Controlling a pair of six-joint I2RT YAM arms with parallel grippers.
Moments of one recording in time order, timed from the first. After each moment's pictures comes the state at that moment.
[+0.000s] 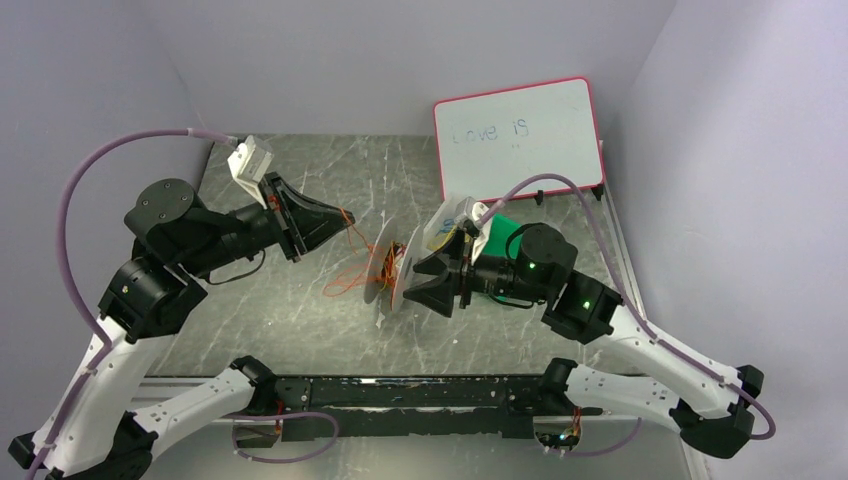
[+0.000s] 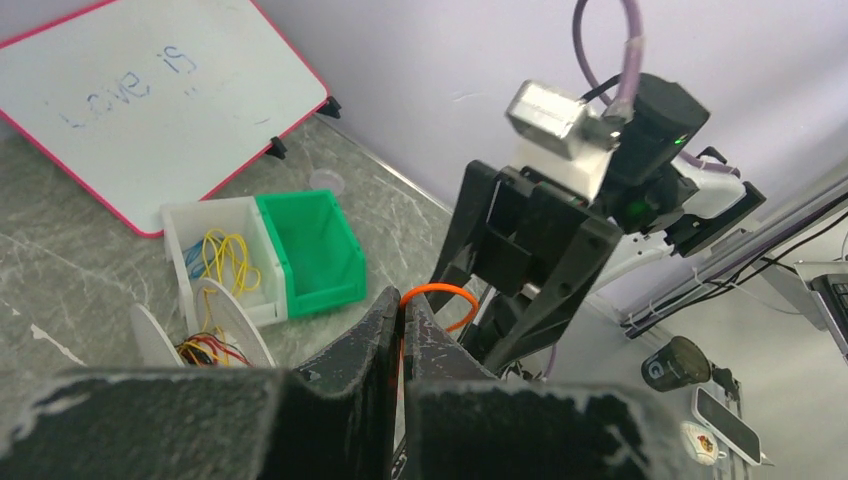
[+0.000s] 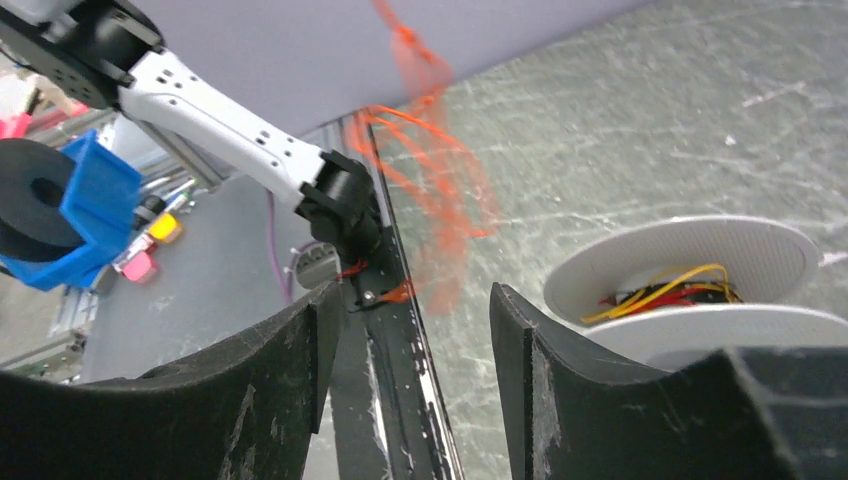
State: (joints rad) left arm -0.62 0.86 1.40 -0.50 0.45 -0.43; right arm 0.99 0.86 0.97 -0.21 -0.34 0.23
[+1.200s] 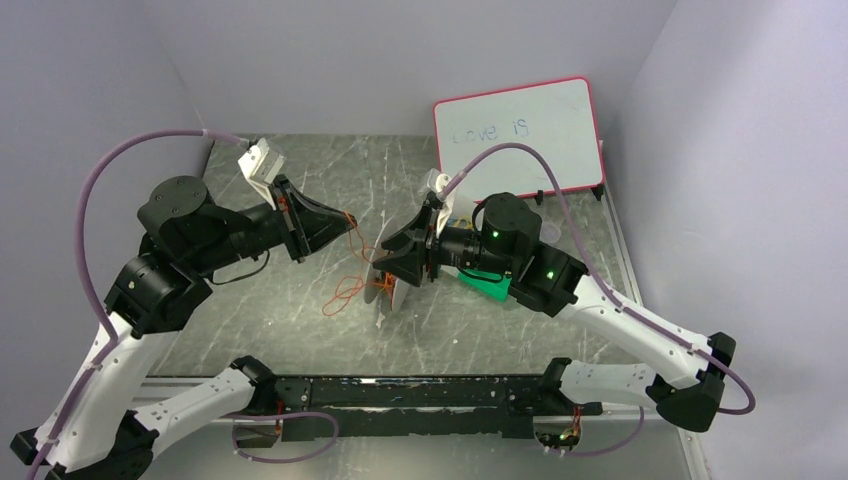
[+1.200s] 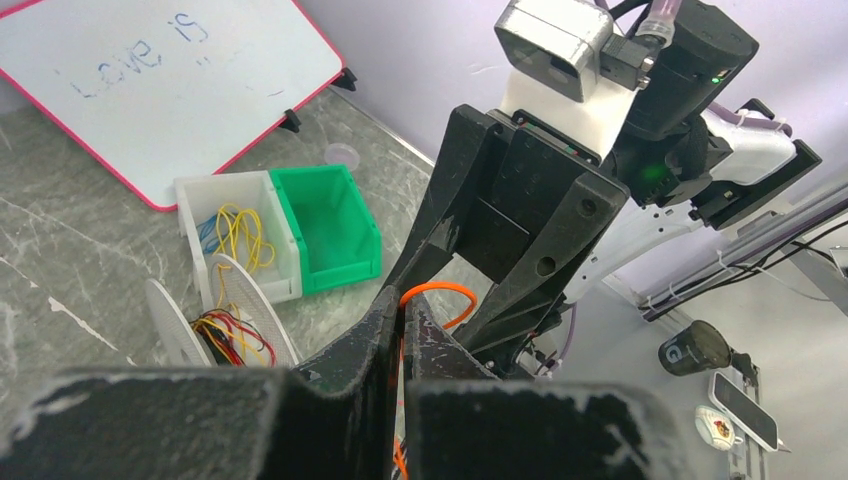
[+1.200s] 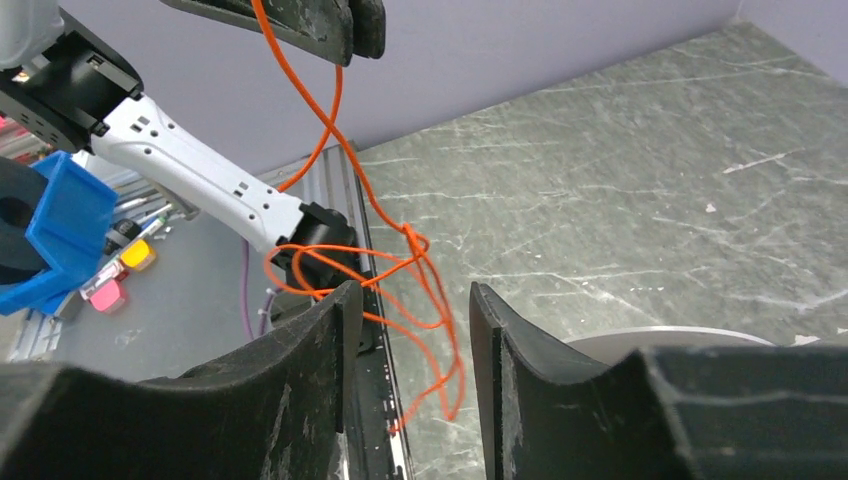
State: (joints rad) left arm -0.62 0.86 1.39 -0.55 0.44 -0.39; right arm 0.99 1.10 1.16 -0.12 -0.37 0.18
